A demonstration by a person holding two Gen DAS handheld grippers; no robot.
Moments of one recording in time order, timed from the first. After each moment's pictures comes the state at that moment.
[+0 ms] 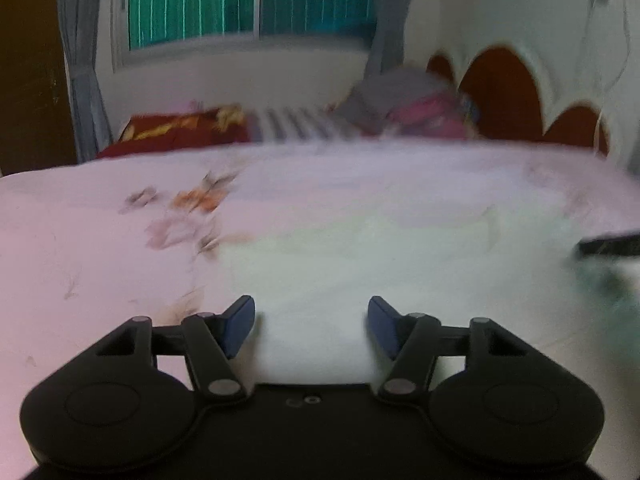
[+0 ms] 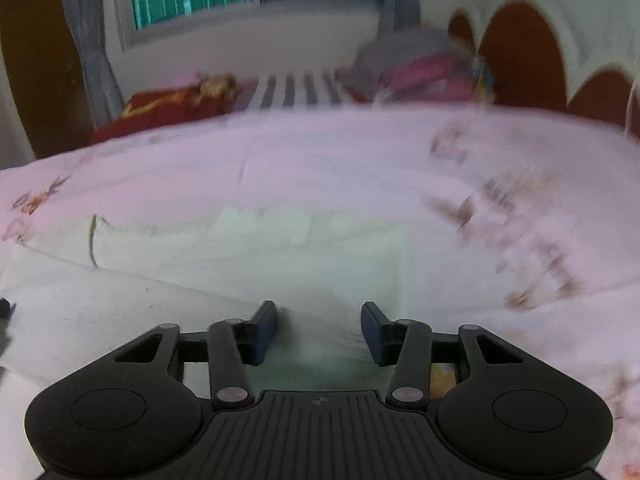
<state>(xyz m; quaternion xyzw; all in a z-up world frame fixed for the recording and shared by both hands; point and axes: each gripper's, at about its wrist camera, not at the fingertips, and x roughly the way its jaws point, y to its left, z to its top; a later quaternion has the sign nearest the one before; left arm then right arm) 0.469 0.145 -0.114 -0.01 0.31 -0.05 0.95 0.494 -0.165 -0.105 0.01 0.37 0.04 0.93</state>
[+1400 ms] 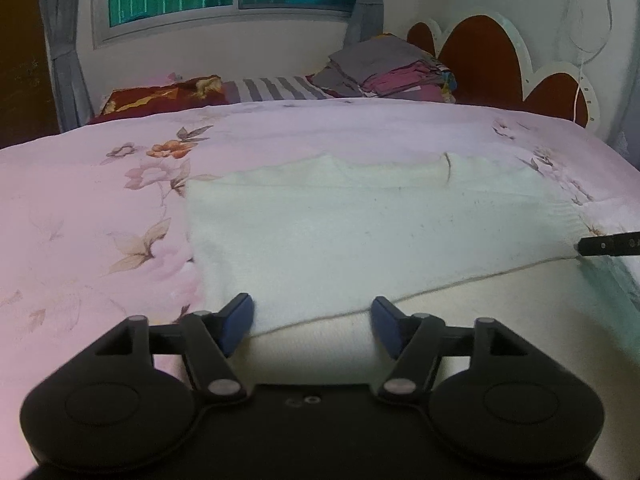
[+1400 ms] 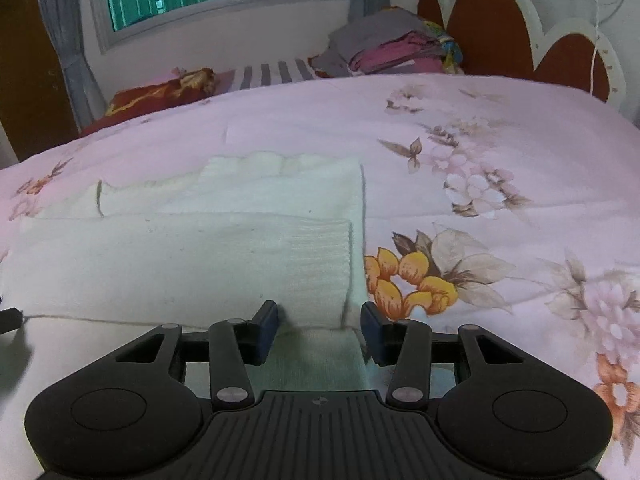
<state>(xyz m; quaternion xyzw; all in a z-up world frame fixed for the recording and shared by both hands) 0.437 0.130 -0.127 0.01 0.37 -0.07 0.93 0.427 -0.175 -0.105 0.04 0.40 0.00 0.92</state>
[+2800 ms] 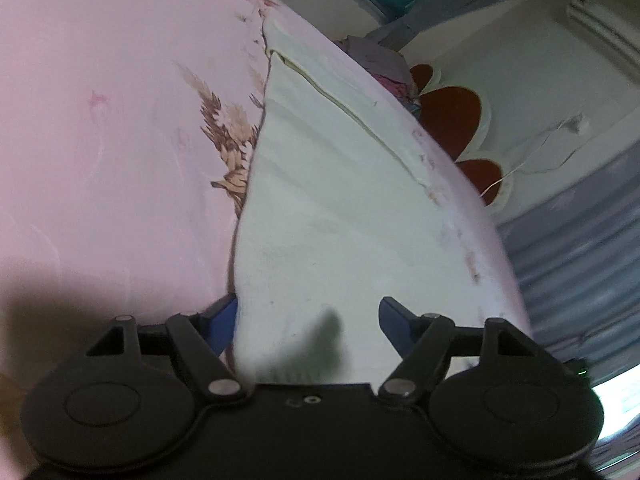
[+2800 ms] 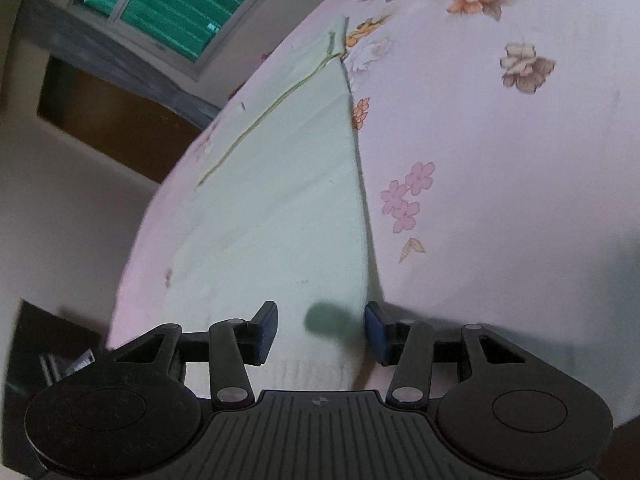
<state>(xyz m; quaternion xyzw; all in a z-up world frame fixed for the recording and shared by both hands) 0.162 0.203 -0.151 -0.35 0.41 -0.15 0.83 0.133 -0.297 -0.127 0.35 0.45 0.21 0.79</state>
